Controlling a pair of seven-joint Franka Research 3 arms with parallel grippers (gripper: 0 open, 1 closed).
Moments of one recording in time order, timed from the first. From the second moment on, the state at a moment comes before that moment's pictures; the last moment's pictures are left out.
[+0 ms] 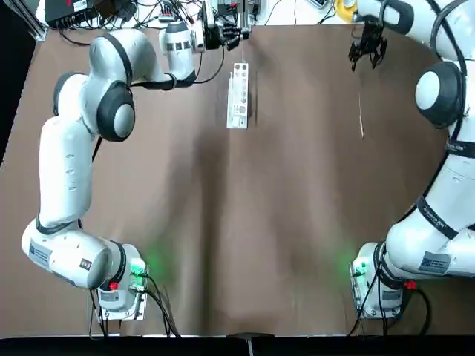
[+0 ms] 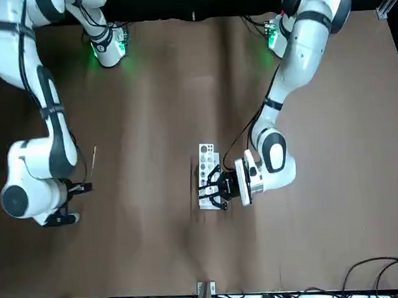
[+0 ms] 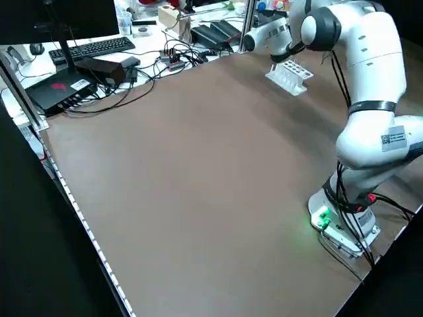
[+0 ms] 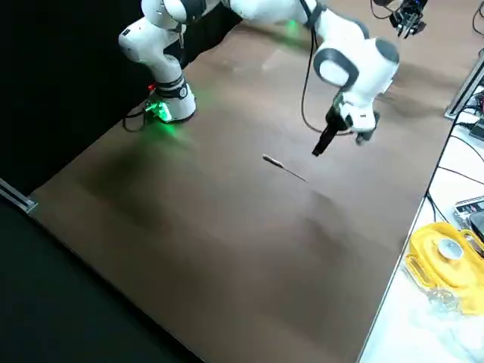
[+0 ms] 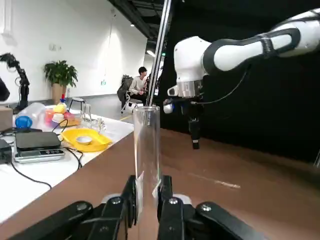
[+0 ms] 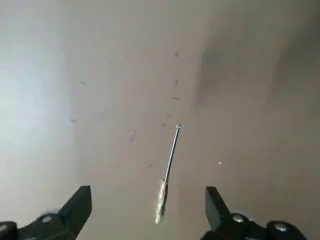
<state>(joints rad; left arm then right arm) -0.37 0.83 -0.10 -1.37 -1.84 2.11 2.07 -0.08 0.68 0.12 -1.34 -0.16 1.73 0.01</state>
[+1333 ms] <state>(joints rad) -0.34 0.60 -0.08 -1.52 -1.55 2.17 0.16 -0.04 0.09 0.04 -1.41 0.05 1.58 0.01</state>
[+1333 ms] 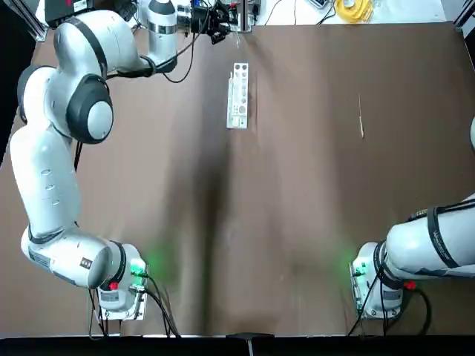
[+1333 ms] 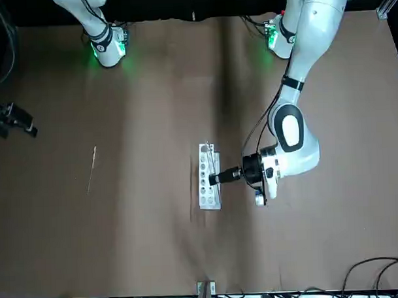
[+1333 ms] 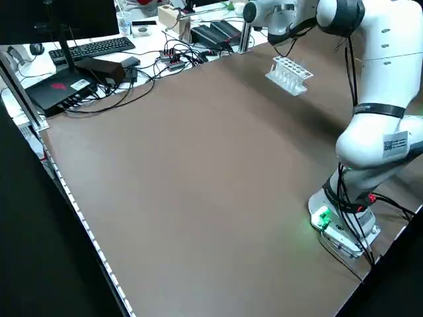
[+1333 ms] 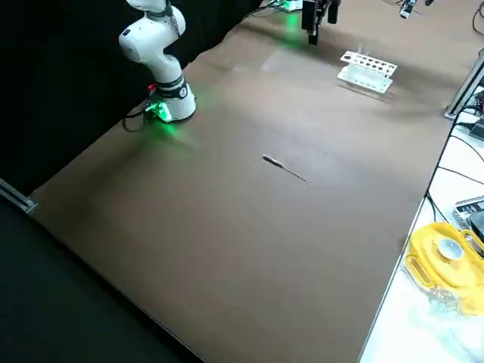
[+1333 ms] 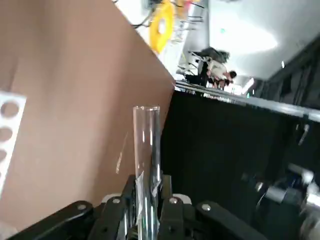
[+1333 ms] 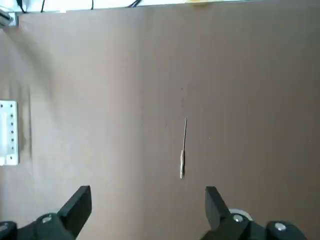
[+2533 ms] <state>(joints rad) -0.23 0.77 -0.08 -1.50 -1.71 1.82 -0.65 0.03 -0.09 -0.03 -1.67 0.05 1.69 -0.09</state>
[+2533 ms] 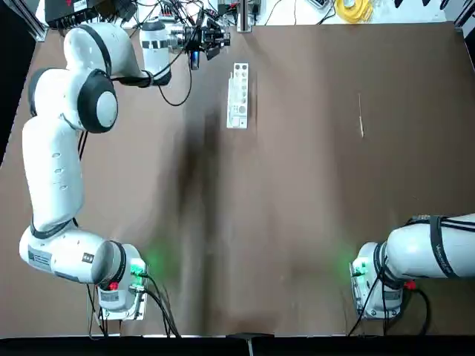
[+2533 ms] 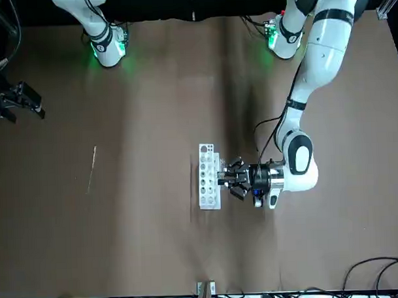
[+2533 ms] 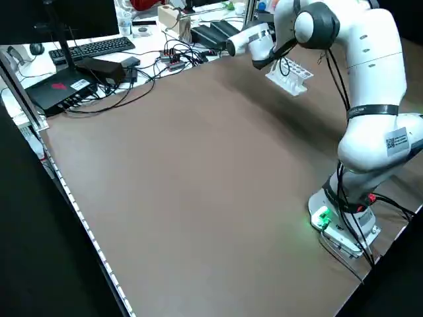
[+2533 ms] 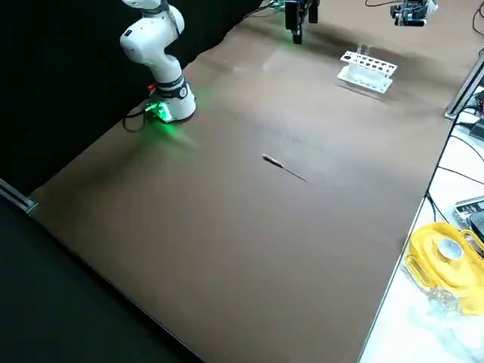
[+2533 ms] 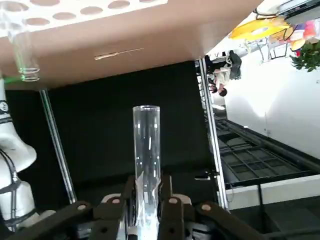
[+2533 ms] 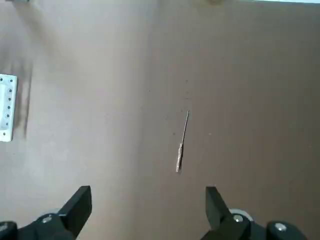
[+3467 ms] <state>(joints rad) -0.23 0.96 -0.09 -1.36 -1.78 1.81 -0.68 0.02 -0.09 -0.04 -1.70 0.05 1.69 -0.10</state>
